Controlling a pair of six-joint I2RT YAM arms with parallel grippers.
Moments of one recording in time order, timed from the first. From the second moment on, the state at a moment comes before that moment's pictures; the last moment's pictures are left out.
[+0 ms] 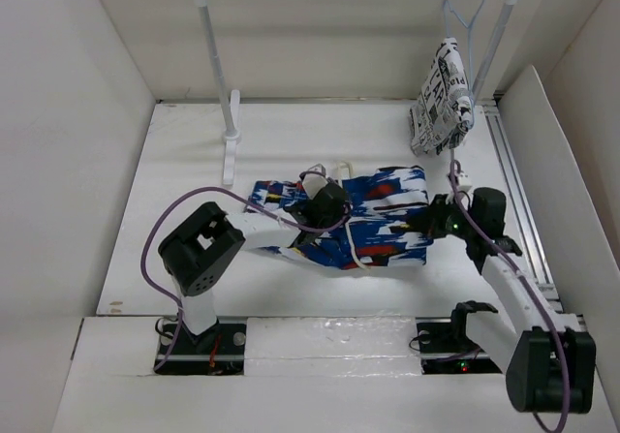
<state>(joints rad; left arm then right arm) -0.91 1.78 0.97 0.09 -0.35 -1.10 0.00 0.97 0.46 -0.06 -0.65 0.26</state>
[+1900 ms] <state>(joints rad) -1.03 1.68 1.12 -0.32 -0.59 -0.88 -0.06 1.51 0.75 -0.16 -0.53 0.04</state>
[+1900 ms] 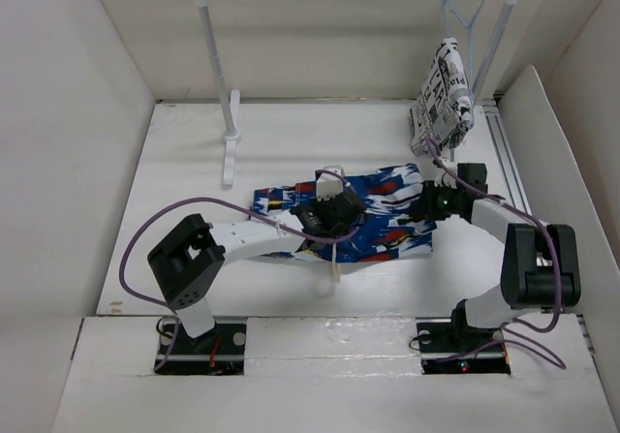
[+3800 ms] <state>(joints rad) -1.06 1.46 1.05 -0.33 -0.61 -0.96 0.88 1.21 0.49 0.50 -0.21 0.90</state>
